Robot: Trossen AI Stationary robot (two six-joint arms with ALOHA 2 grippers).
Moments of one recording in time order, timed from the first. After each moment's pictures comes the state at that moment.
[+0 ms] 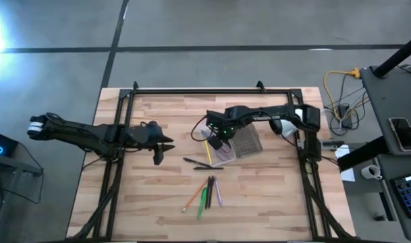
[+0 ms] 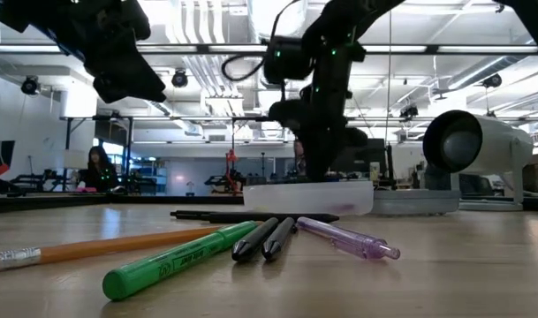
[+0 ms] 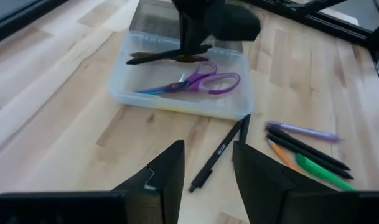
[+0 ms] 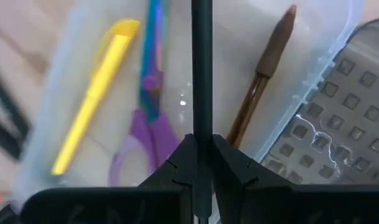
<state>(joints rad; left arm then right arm) -0.08 0.83 0.57 -0.29 -0.22 -0.41 -0.19 1.97 1.47 -0.86 -0.03 0.64</state>
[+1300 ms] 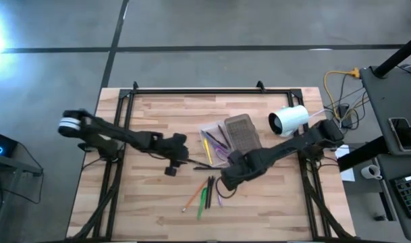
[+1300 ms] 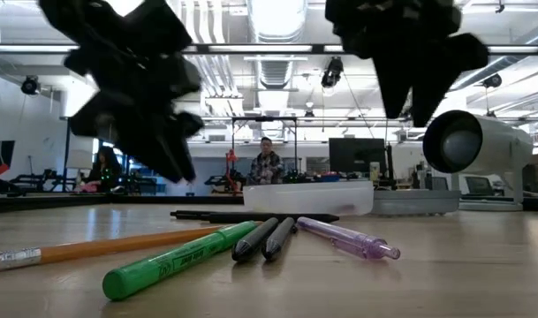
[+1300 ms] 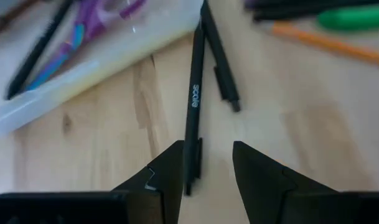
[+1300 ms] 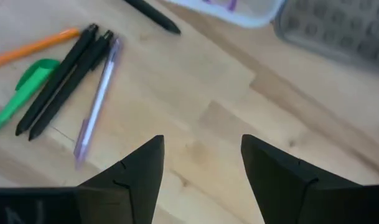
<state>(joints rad) -0.05 1.44 0.68 -0.12 0.02 0.21 0.35 1.81 1.45 -1.10 0.11 1.34</state>
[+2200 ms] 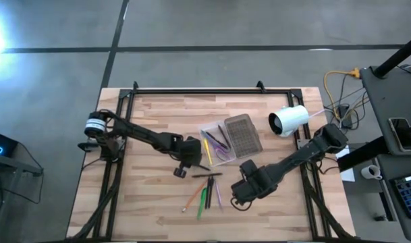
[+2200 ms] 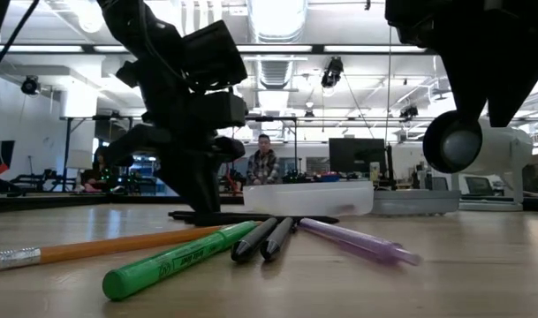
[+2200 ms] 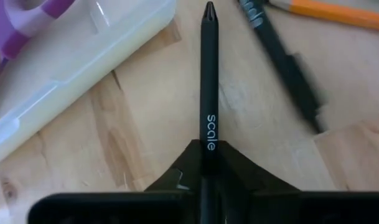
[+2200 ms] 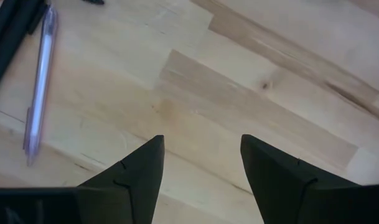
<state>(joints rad) -0.02 1.78 0.94 -0.28 0.07 0.36 0.52 1.81 1.41 -1.20 0.16 1.65</state>
